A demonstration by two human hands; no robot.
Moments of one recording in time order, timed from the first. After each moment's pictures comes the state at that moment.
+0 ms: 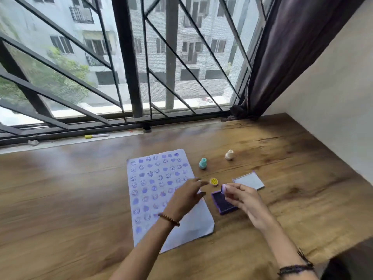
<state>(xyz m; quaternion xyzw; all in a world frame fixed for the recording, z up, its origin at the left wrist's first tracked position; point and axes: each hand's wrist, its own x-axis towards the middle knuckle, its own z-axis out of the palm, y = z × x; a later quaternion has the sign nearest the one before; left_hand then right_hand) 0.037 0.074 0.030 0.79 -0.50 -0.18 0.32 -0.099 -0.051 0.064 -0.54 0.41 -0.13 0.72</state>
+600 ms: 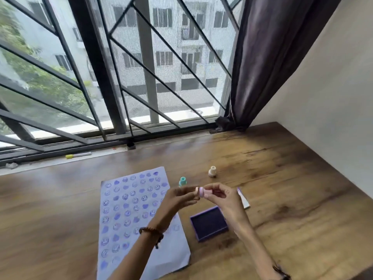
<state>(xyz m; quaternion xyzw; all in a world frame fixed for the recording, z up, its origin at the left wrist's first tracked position) 0.037 0.021 0.045 0.59 -0.25 -0.41 0.65 -0.076 -0.100 0.058 -0.68 0.28 -0.19 0.65</state>
